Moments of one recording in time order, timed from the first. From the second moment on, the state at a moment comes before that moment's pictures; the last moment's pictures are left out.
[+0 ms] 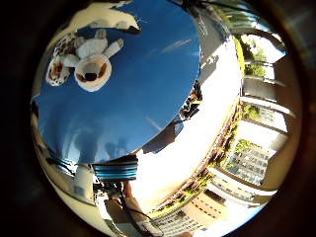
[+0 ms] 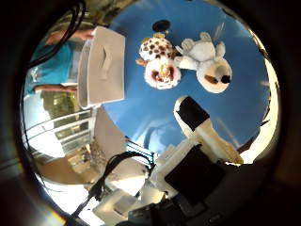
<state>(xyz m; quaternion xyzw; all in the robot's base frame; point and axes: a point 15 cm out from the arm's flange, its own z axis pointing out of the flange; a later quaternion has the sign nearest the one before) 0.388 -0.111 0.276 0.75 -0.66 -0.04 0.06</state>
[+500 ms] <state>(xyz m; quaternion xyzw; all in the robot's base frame) 0.388 -0.089 0.276 0.77 -0.64 -0.04 0.06</state>
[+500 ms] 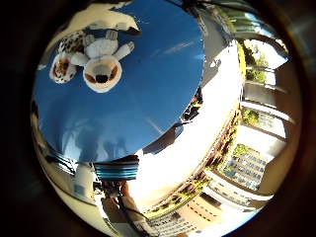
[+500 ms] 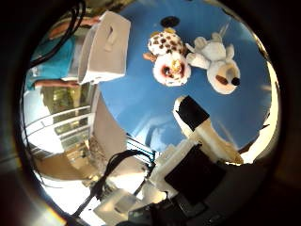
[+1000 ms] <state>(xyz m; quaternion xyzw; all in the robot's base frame) 0.393 -0.064 0.269 0.78 -0.62 -0.05 0.06</state>
